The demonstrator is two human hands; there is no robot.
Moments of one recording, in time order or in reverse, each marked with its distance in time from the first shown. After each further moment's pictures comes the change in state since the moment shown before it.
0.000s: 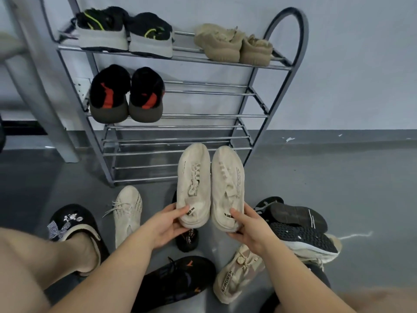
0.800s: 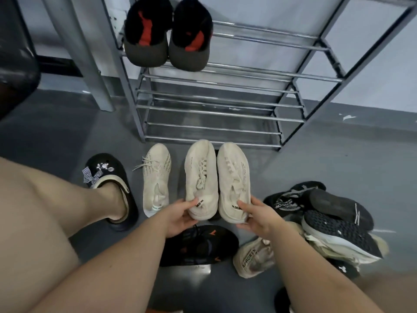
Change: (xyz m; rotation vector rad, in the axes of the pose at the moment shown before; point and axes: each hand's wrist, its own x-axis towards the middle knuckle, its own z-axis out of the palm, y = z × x) left_hand 0.021 -0.055 -0.063 -0.155 0.188 -0.195; right_hand 0.074 0.061 0.012 -0.206 -0.038 0.316
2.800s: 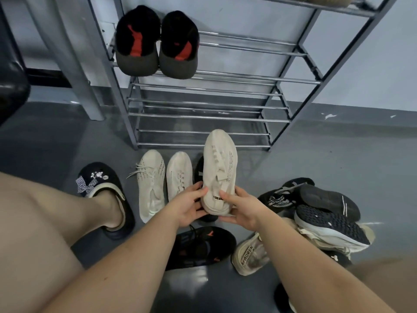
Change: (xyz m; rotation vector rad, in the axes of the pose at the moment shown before) left_hand -0.012 0.018 0.034 0.021 -0.167 0.109; right_hand -0.027 -0.016 0.040 -0.021 -0.120 -0.079
